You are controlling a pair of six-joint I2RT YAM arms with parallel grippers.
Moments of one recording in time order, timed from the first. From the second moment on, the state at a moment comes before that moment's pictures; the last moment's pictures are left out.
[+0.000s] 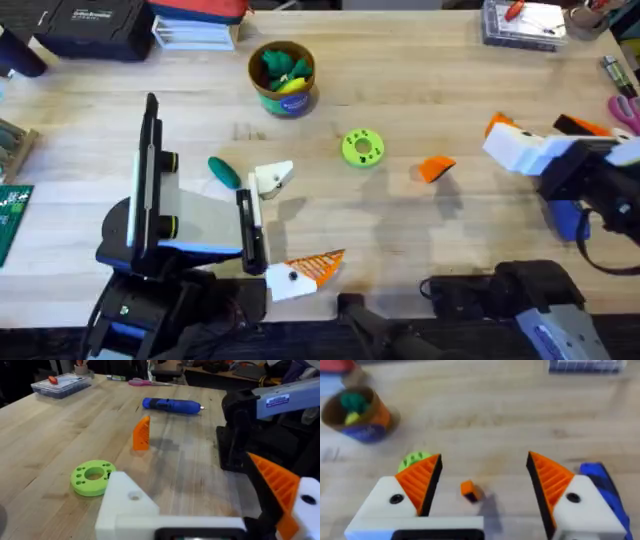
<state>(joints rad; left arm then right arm) -0.23 0.01 0.01 -0.12 1.14 0.03 0.00 0.33 0.66 -0.79 -0.06 0.12</state>
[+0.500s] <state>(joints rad) -0.23 0.01 0.01 -0.12 1.14 0.03 0.04 0.93 0.95 -1.15 -0.10 -0.09</state>
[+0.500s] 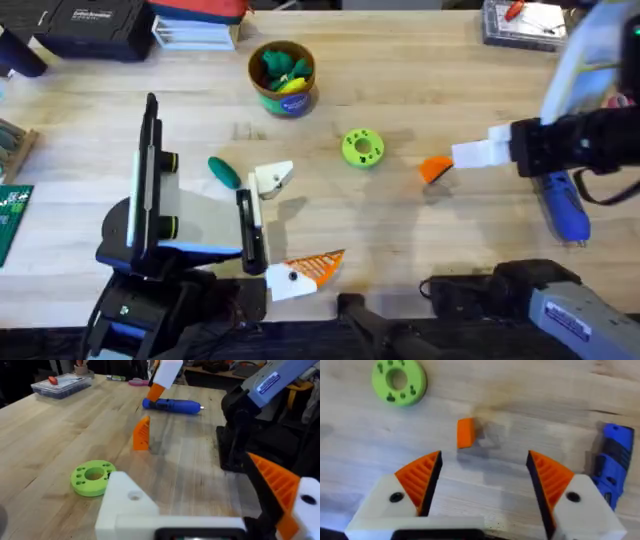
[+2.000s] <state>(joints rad) -0.23 0.01 0.01 -0.12 1.14 0.03 0.17 1.28 0.94 -1.10 -0.13 -0.17</state>
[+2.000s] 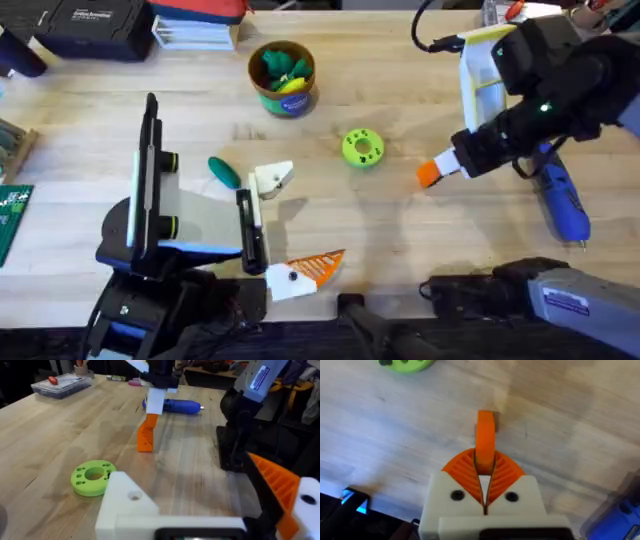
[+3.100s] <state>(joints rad) -0.23 0.01 0.01 -0.12 1.14 0.03 0.23 0.93 0.42 -0.31 -1.08 0.56</state>
